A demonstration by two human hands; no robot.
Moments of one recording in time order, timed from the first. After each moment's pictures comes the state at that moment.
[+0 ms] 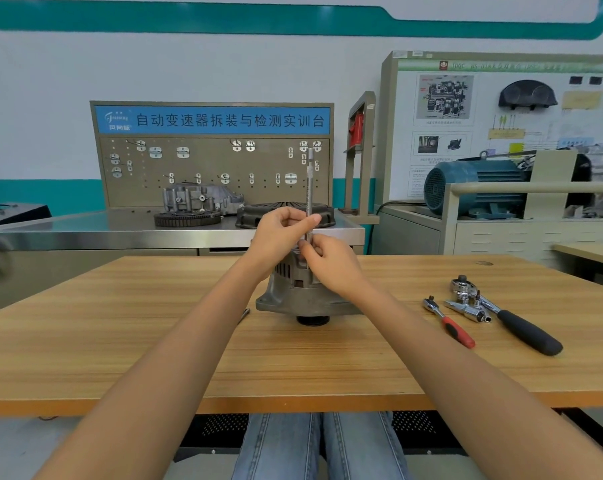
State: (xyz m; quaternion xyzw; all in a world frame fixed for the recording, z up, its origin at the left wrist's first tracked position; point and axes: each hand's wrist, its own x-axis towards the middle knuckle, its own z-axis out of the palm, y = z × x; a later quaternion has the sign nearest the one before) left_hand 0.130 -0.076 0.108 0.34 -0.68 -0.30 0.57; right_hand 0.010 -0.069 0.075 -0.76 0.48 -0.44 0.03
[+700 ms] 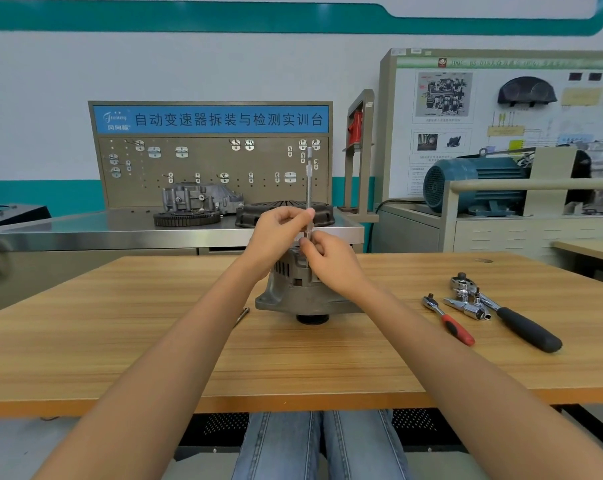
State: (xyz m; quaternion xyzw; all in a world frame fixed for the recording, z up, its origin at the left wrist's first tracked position) left_hand 0.132 -0.076 0.107 0.33 -0.69 -0.29 0.57; right_hand 0.008 -0.068 0.073 -0.75 0.46 -0.46 0.05
